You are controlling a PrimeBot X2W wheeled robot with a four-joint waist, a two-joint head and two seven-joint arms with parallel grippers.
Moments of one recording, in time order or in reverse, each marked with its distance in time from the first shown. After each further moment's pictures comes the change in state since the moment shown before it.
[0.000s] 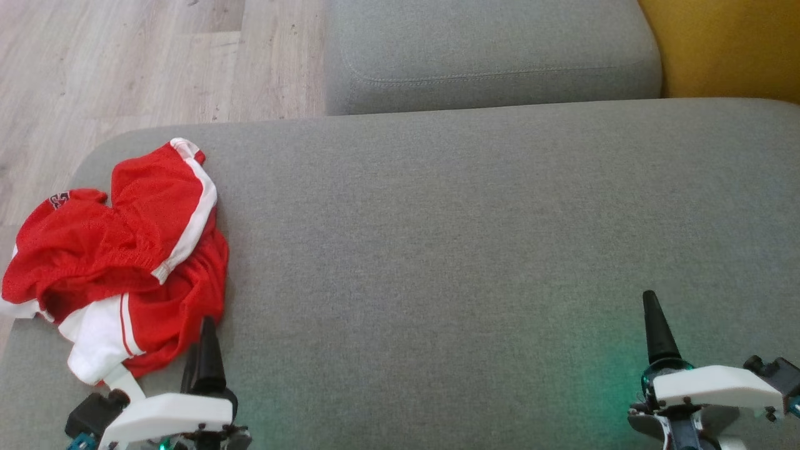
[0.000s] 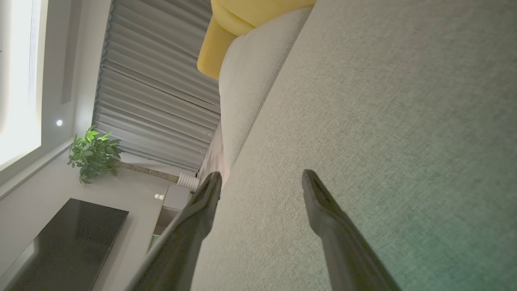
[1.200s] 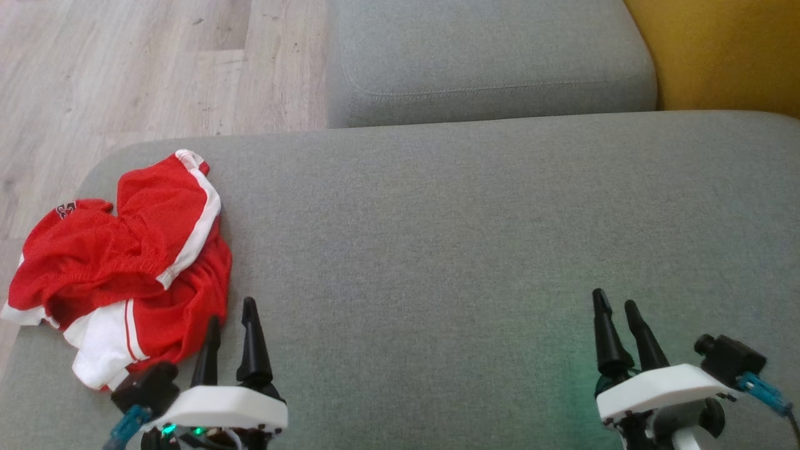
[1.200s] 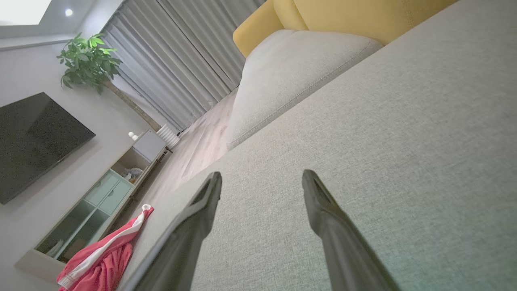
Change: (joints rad) left arm 0.002 0.008 -0.132 -0.078 0.443 0.121 -0.102; right arm 0.003 -0.001 0.107 -0.020 -0.458 0.000 -0.101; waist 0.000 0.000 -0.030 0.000
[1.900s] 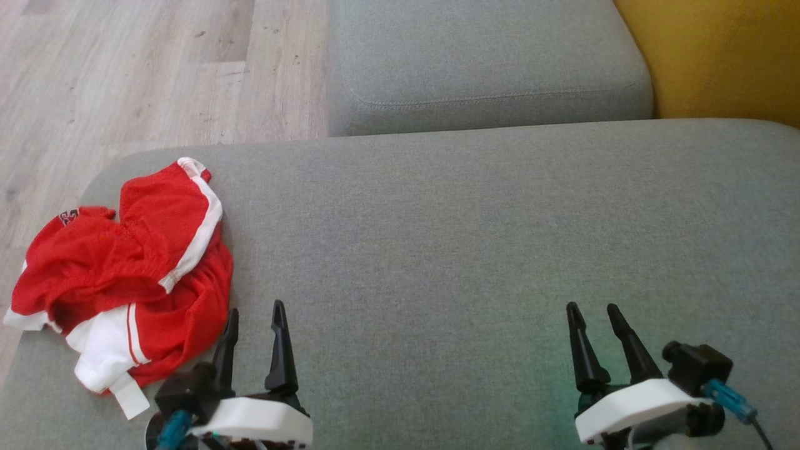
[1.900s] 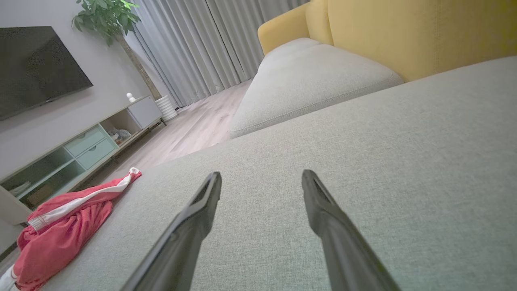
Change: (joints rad) left arm 0.010 0.001 -0.063 0.003 0.264 0.037 -0.063; right arm 0.022 -0.001 0.048 0.002 -0.270 0.000 -0.057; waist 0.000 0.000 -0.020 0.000
